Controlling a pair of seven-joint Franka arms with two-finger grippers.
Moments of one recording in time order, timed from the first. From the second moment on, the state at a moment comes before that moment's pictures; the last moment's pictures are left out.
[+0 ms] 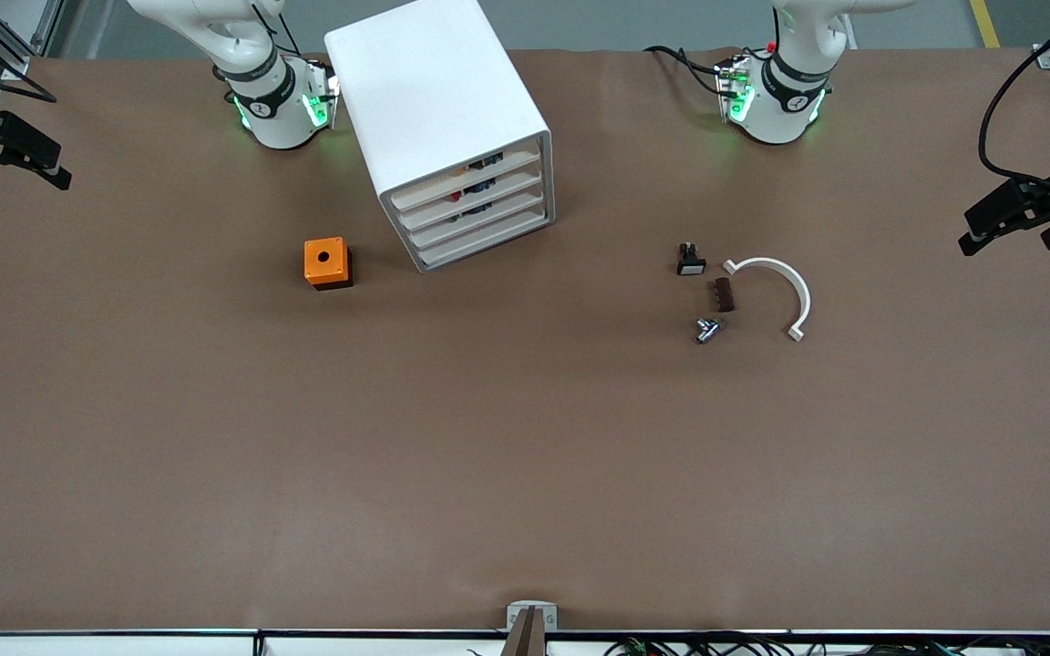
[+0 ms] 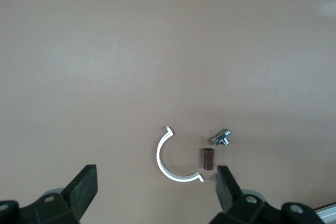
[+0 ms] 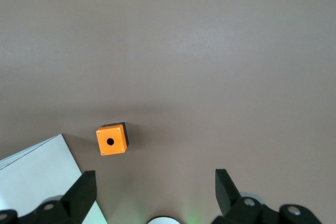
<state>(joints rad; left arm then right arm) 0.01 -0.05 -0.03 -1.60 -0.03 1.65 -0.09 0.00 -0.20 -0.07 -1.72 0.01 1.50 -0.05</state>
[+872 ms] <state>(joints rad) -0.03 0.24 -0.04 -1.62 -0.03 1.64 -0.09 0.00 -0.20 -0.07 -1.72 0.01 1.50 -0.05</state>
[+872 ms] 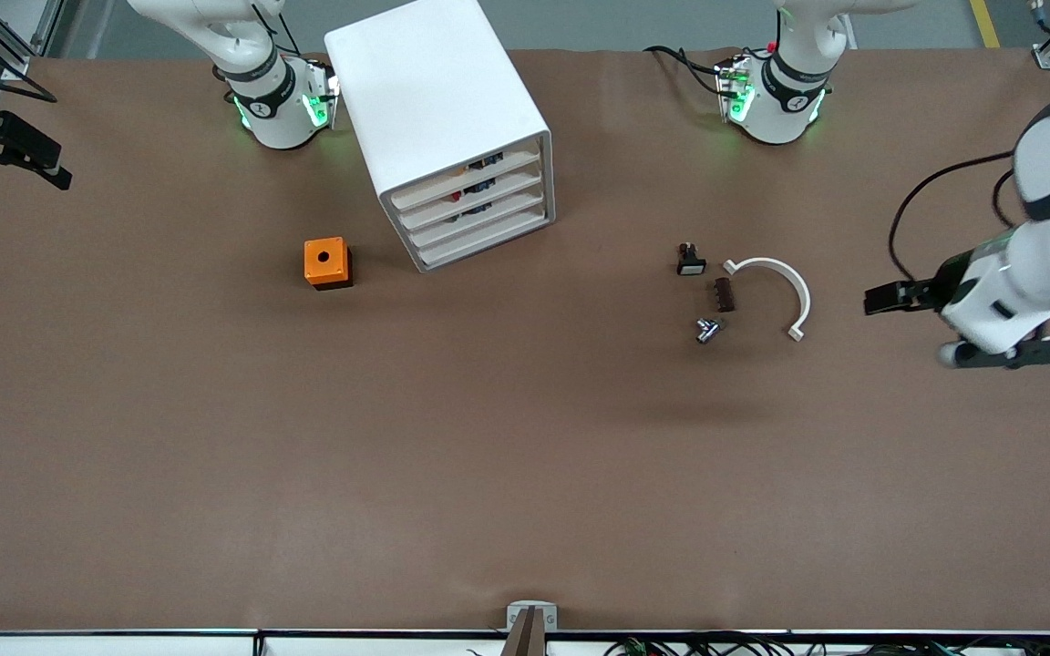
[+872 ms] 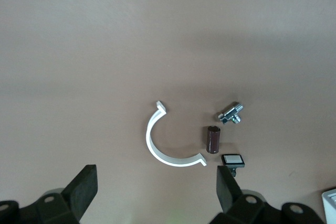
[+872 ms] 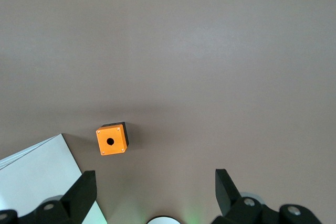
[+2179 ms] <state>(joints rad) -0.42 0.66 -0.05 -1.41 -0.57 1.52 -1.58 0.00 -0.20 -0.07 -1.72 0.01 1.50 -0.05</state>
